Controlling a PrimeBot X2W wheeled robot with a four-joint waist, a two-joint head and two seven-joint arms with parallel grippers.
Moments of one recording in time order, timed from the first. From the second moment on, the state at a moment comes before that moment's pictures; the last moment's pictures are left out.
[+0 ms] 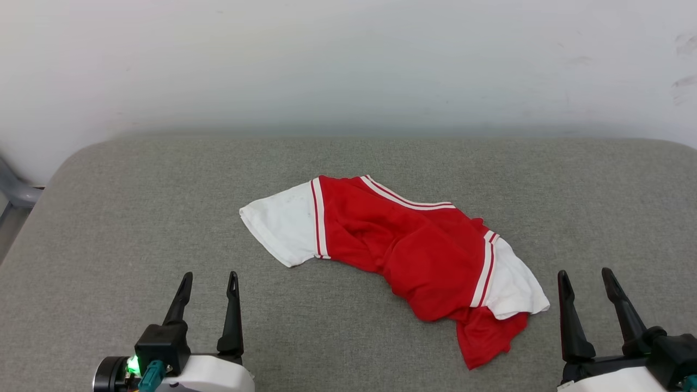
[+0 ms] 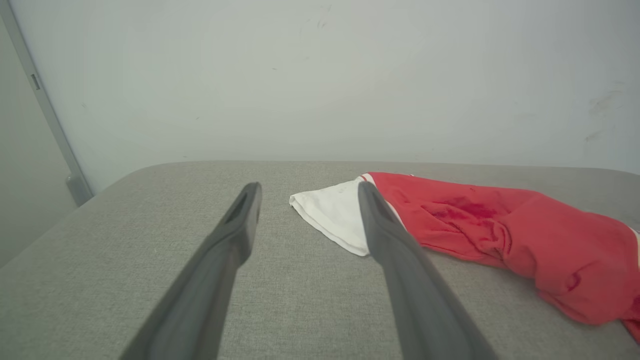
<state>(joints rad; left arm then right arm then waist) 0.02 0.18 -0.19 0.09 -0.23 0.14 -0.26 0.10 -0.05 -0.06 -0.01 0.14 0.13 -0.26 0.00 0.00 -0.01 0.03</state>
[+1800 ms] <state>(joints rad) 0.04 0.05 -0.03 0.12 -0.09 -0.03 -0.26 -0.15 -0.13 -0.17 -0.07 0.10 0.13 -0.26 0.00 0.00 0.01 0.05</state>
